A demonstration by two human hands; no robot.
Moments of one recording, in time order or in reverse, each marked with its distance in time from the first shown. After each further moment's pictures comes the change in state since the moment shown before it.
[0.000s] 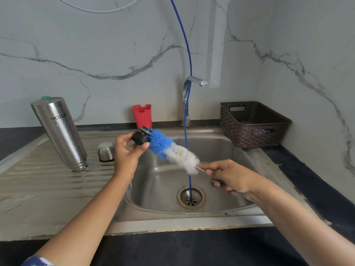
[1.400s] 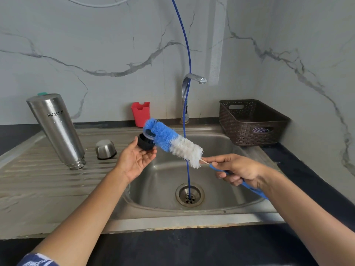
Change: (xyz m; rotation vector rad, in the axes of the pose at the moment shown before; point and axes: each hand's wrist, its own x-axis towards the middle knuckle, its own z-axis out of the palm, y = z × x) left_hand -0.004 0.013 0.003 -0.484 -0.254 -0.727; right_hand 0.025 0.021 -0.038 0.203 -0.247 0.052
